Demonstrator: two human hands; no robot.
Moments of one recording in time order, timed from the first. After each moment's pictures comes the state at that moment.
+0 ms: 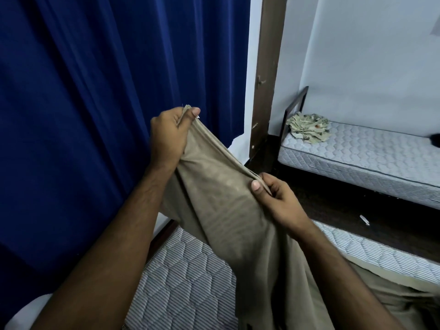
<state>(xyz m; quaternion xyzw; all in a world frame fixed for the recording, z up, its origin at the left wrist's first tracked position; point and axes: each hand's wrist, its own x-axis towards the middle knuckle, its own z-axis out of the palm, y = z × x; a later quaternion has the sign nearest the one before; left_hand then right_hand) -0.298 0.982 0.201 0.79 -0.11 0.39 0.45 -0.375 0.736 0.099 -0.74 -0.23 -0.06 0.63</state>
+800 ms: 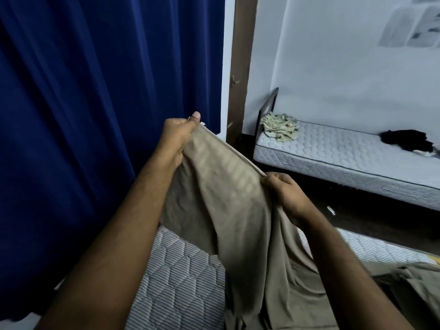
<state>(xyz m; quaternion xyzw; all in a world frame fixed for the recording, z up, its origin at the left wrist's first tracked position) -0.263 0.955 0.188 0.69 -0.01 0.08 0.72 -0.373 0.717 0.114 -0.76 -0.03 -0.04 0.65</state>
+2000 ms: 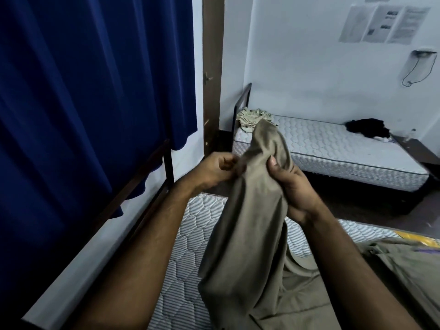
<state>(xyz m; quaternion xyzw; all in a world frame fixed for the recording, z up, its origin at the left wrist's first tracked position) -0.287 0.876 0.123 0.71 -0.35 -0.14 0.59 -0.402 0.697 0.136 -0.49 -0.05 -0.02 0.87</state>
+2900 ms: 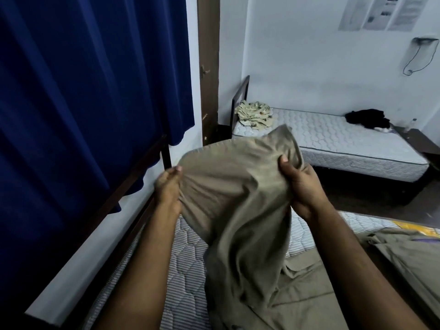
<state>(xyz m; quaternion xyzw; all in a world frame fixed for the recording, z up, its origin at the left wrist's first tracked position) -0.278 0.921 0.042 0.57 0.11 0.01 0.82 -0.399 0.658 0.108 -0.54 0.07 -0.15 0.82</state>
